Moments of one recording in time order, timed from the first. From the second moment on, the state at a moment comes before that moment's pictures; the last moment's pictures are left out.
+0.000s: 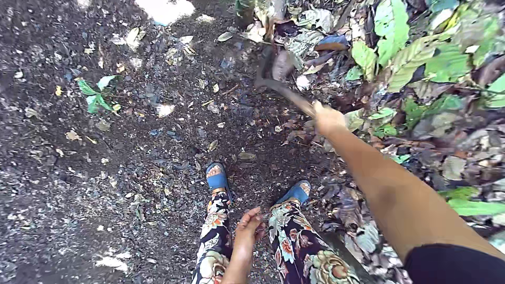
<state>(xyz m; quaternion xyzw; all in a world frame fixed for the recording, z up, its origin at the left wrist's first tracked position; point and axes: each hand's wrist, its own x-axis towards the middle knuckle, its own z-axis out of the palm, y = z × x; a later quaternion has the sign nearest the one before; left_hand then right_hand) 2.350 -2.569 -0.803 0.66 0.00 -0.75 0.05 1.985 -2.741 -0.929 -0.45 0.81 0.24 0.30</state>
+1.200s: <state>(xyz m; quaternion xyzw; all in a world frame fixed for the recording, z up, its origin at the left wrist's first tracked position) 2.327 -2.567 -0.807 0.68 -0.02 -0.73 0.05 1.755 -2.552 -0.793 -0.16 0.88 0.36 0.26</state>
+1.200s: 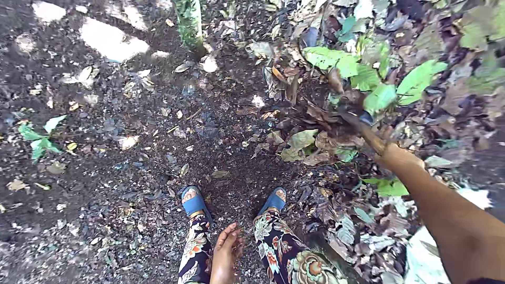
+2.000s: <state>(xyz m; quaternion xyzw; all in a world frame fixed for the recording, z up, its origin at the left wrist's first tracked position) 2.308 -2.513 -0.824 0.71 -0.06 -0.70 0.03 1.916 -2.539 -0.927 -0.47 0.75 0.24 0.39</state>
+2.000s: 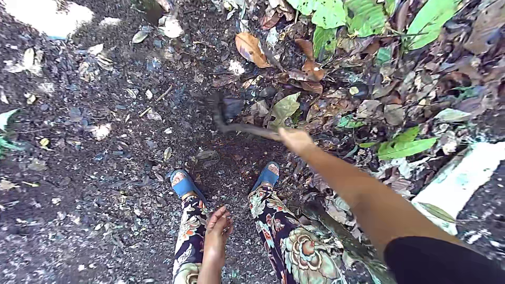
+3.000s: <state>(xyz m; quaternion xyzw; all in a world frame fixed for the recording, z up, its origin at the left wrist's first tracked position) 2.251 -2.470 -0.779 0.71 -0.26 -0.65 -0.04 1.702 -2.311 -0.821 -0.23 0.82 0.31 0.42</state>
